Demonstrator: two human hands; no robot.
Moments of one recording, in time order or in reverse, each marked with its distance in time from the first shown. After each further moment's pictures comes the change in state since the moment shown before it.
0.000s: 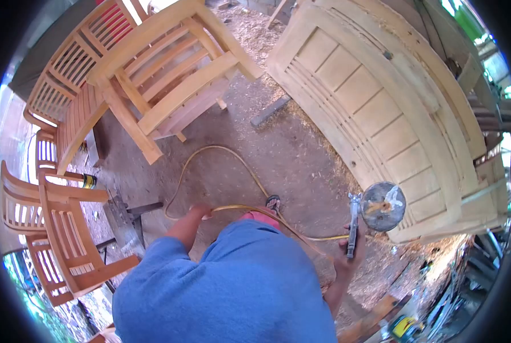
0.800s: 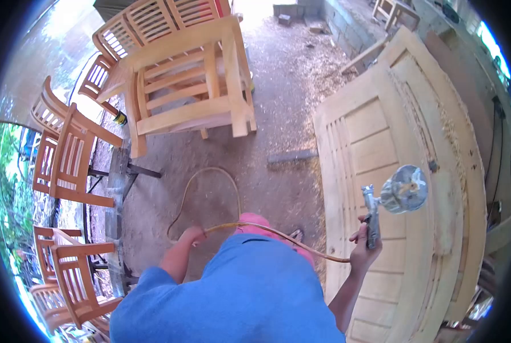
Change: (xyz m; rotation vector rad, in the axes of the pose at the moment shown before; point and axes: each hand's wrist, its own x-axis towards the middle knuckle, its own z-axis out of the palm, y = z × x) left_hand -0.044 0.242 -0.092 -0.630 -0.062 -0.306; right_hand 0.486 0.110 0.024 0.406 -0.451 -0.049
